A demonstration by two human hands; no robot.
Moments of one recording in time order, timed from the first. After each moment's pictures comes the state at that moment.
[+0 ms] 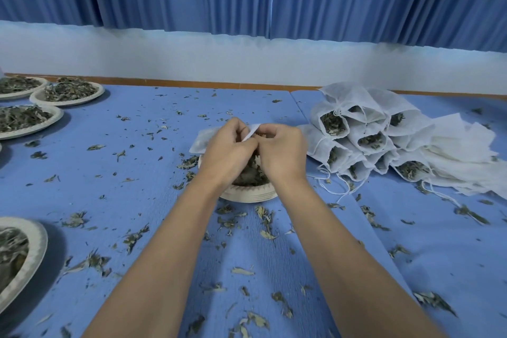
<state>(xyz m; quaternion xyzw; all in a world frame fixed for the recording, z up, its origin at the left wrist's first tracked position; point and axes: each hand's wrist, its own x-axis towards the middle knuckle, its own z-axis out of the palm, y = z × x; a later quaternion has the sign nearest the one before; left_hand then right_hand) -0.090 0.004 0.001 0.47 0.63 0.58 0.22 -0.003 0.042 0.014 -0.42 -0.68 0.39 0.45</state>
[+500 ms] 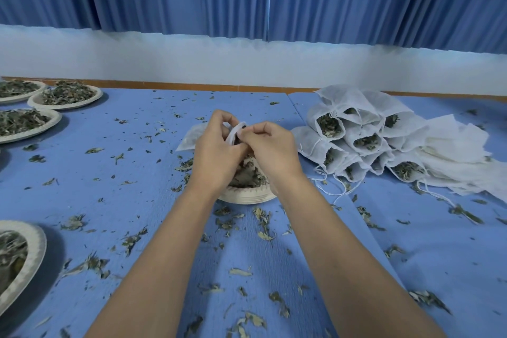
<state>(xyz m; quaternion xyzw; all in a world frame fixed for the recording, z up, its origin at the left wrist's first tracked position) -0.089 0.000 0.001 0.46 0.62 0.62 0.12 -0.004 0.040 0.022 -0.41 -0.62 0.53 0.41</state>
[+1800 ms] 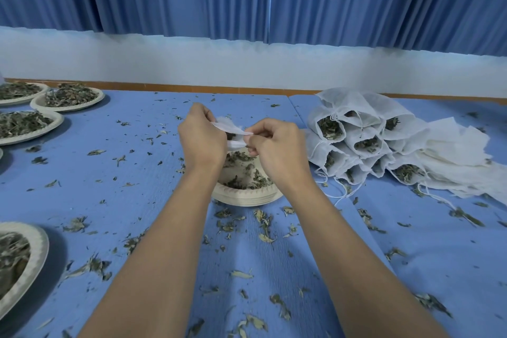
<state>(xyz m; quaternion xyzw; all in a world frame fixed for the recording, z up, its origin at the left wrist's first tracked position) -0.107 0.017 0.020 0.33 0.74 0.58 -0.05 0.009 0.042 0.029 -0.35 -0.73 0.40 0.43</state>
